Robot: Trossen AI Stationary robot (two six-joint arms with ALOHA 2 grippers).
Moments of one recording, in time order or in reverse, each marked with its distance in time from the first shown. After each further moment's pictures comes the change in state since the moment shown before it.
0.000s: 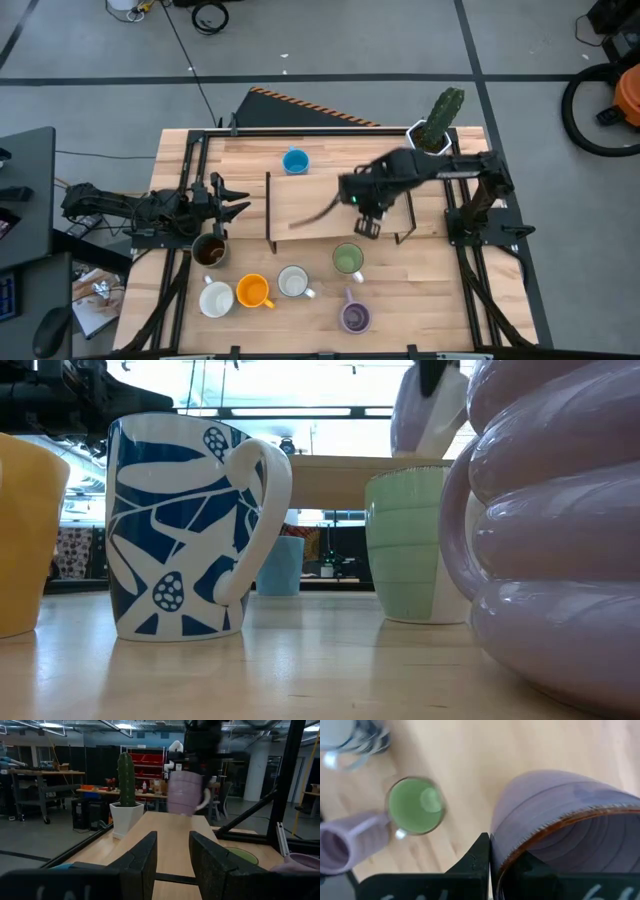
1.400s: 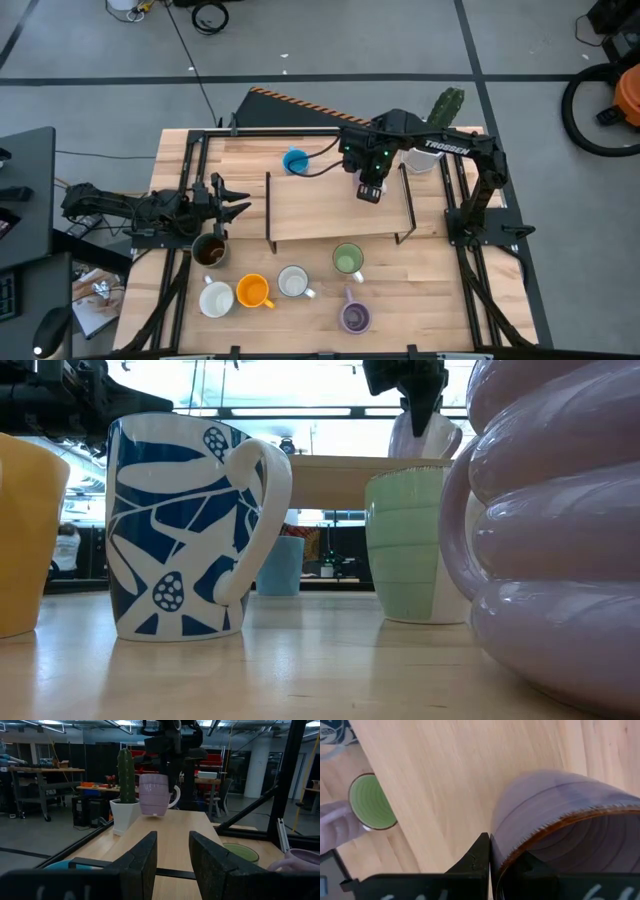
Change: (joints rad) left arm 0.000 0.000 0.000 -0.020 0.000 -0.003; right arm -0.288 0.002 -0.045 0.001 -0.191 -0.352
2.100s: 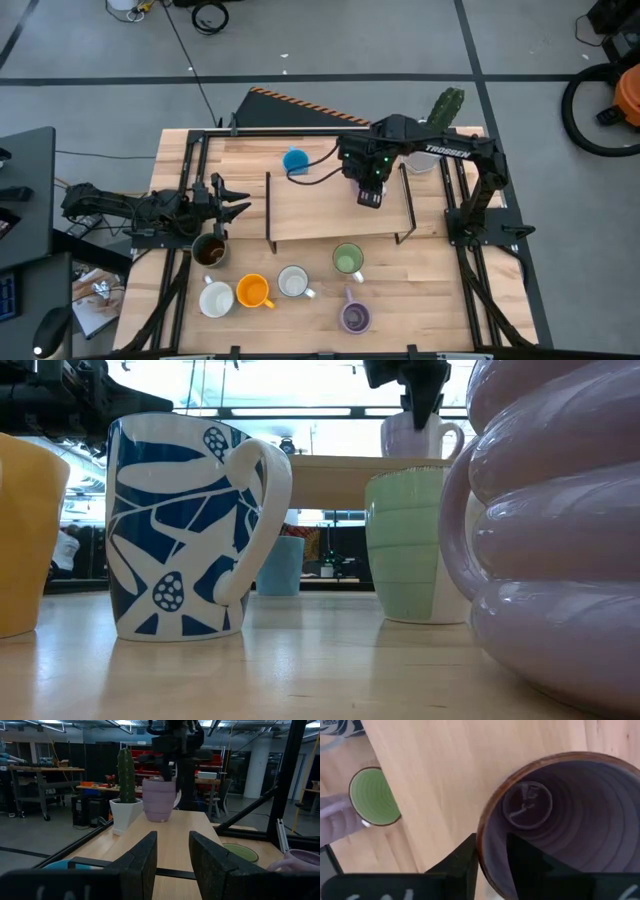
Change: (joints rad) left arm 0.000 0.000 0.000 -0.001 0.000 -0.006; right arm 0.051 0.000 0.000 0.000 0.037 0.006
